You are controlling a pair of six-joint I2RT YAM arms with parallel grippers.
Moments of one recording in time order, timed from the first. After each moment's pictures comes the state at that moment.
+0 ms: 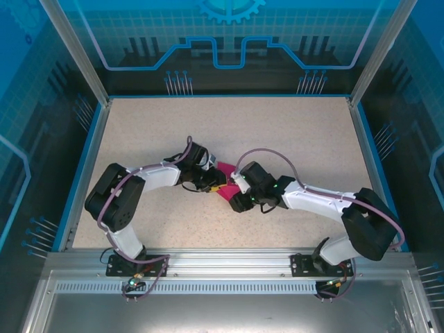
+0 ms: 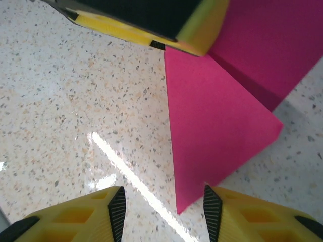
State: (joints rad) left arm -0.48 1.74 0.92 -0.19 0.58 -0.85; right arm 0.81 1.46 0.79 -0.34 -0.14 0.19
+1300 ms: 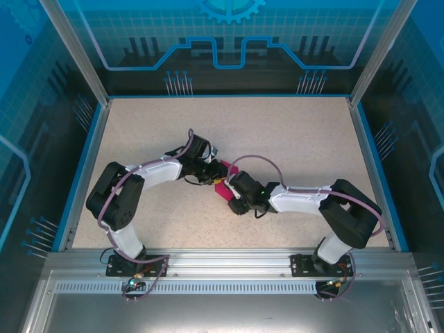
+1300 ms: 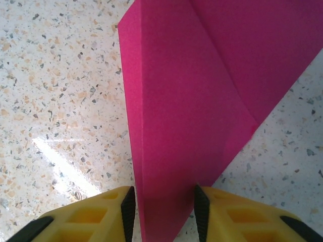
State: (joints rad) left arm -0.48 1.75 1.02 -0.24 0.55 -0.85; right arm 0.88 1.60 0.78 -0.24 0.07 0.19
